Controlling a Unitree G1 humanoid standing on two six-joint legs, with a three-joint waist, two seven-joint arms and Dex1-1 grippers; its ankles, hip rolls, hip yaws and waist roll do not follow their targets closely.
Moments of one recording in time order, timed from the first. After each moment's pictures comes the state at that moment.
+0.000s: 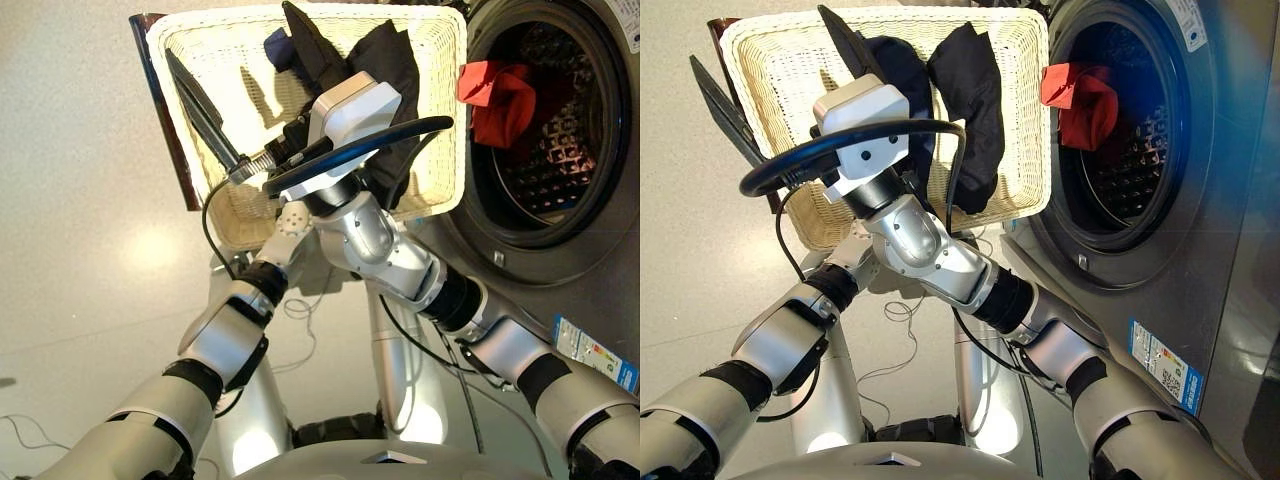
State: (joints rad) left arm -0.88 0.12 -0.47 0.93 -0.66 -0.24 0.40; right arm -0.91 -0.17 0.79 -0.07 0.42 -0.35 -0.37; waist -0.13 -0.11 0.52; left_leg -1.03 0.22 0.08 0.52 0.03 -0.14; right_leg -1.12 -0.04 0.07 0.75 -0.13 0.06
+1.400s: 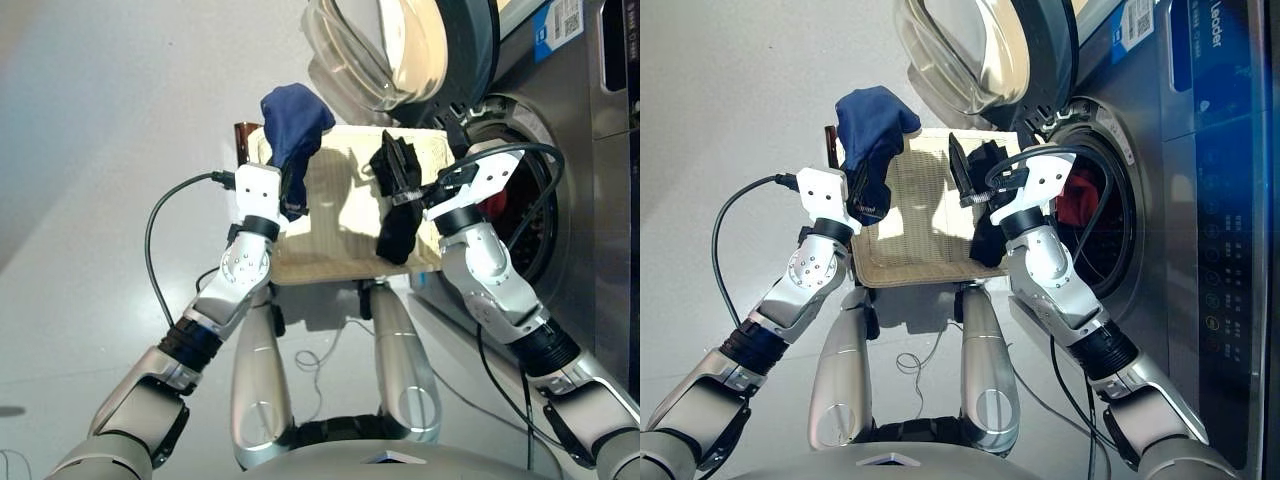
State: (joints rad) left arm -0.48 0.61 -0.55 0.02 -0.18 -0.25 0.30; right arm -0.53 -0.62 0.59 -0.14 0.84 -0.27 -0.14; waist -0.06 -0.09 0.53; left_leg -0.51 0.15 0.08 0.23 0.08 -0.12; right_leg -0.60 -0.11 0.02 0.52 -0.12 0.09
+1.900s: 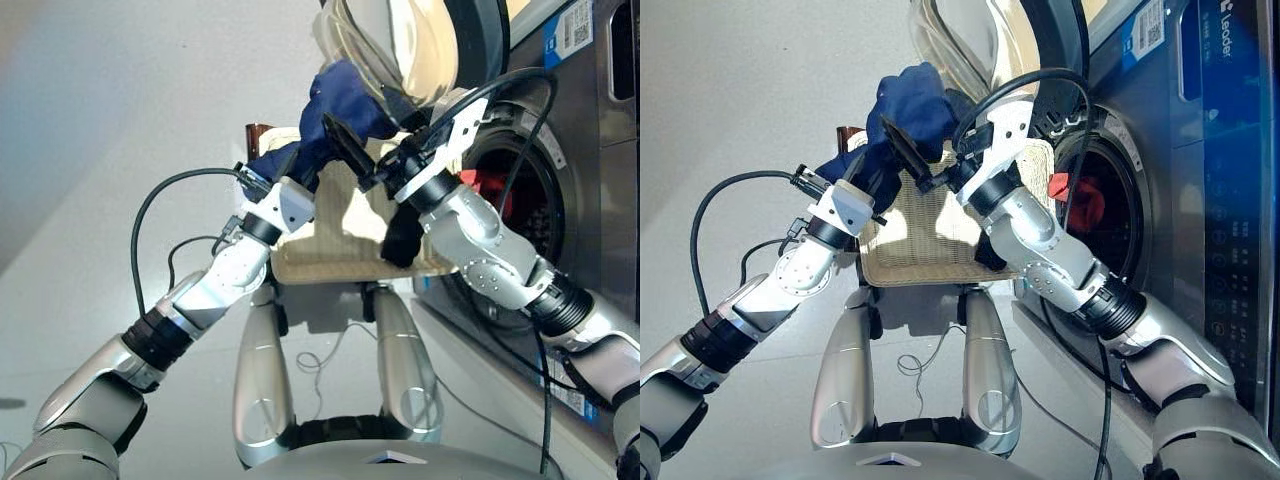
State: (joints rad) left arm -0.53 0.73 -0.63 -0.09 -0.05 -0.26 0.34; right arm -0.77 -0.71 0.72 -0.13 0.89 -0.23 -0.12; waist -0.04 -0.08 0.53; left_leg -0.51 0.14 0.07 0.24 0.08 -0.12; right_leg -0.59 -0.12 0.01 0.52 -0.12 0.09
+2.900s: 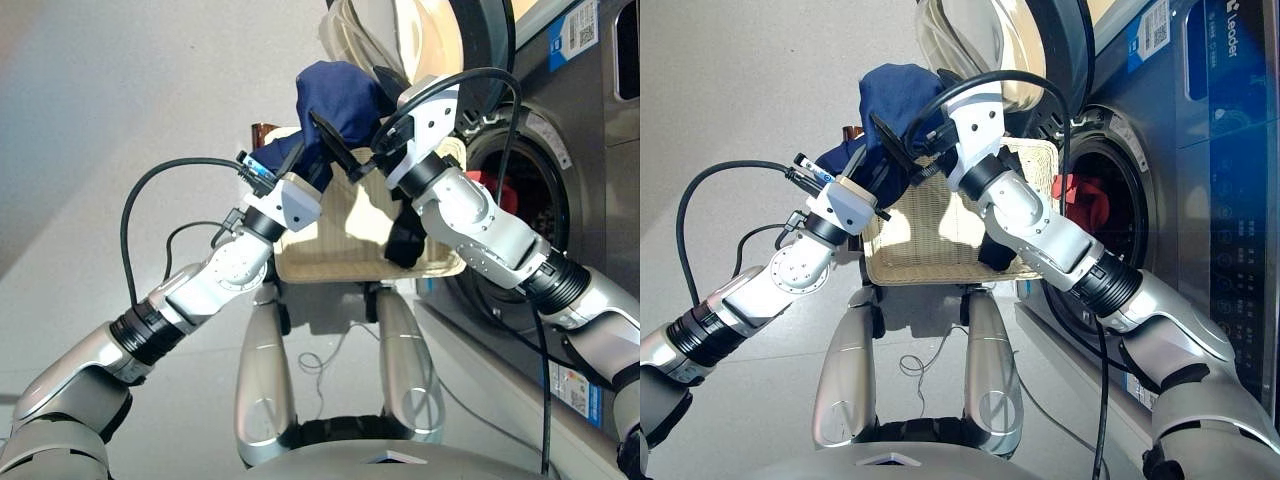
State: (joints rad) left arm -0.59 0.77 -0.74 -0.12 -0.07 -0.25 0.37; right arm -0.93 -0.65 0.81 0.00 0.81 -0.21 -0.15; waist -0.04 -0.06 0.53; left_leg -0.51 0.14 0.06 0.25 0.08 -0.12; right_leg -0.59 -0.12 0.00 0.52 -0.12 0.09
